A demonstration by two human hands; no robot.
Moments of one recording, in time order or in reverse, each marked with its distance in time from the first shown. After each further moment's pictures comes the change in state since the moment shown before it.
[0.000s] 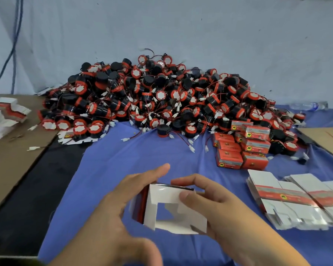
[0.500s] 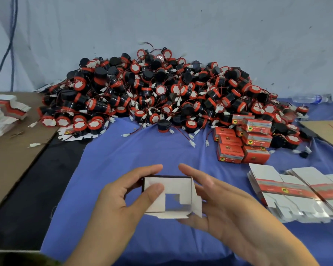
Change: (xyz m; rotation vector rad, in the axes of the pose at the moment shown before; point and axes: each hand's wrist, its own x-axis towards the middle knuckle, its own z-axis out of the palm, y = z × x) left_hand 0.006 -0.004 0.020 -0.042 0.248 -0.190; right_hand -0.005 0.012 -0.024 0.349 -0.288 -0.009
